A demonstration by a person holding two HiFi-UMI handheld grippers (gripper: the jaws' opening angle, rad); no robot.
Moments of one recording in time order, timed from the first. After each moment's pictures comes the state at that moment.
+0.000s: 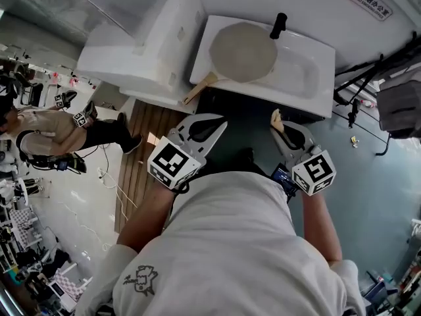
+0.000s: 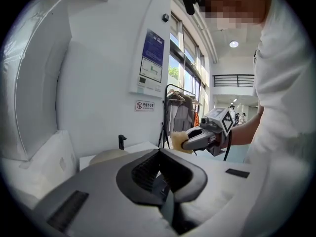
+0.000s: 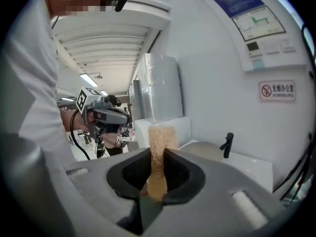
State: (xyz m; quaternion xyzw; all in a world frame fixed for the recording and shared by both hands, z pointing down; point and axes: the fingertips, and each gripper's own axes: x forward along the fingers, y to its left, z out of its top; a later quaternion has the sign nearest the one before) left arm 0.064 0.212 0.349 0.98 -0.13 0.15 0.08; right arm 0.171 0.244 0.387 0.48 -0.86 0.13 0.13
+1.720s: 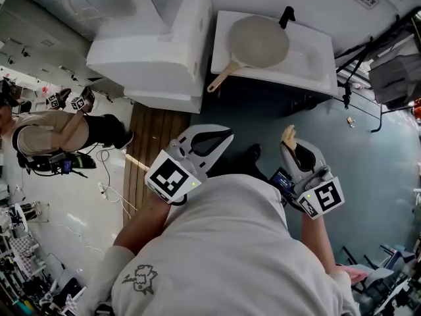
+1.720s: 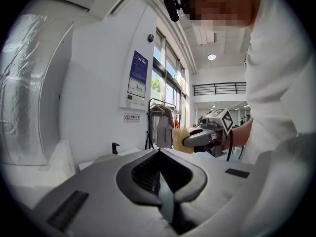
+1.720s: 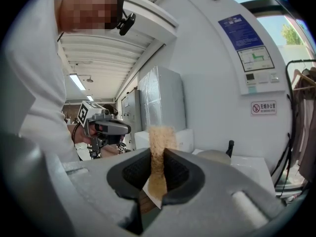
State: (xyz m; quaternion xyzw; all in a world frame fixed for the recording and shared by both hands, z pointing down) left arm -0.120 0.270 0.299 0.99 -0.03 0.09 0.05; right arm -0.017 0.326 0.314 0.57 -0.81 0.09 0.09
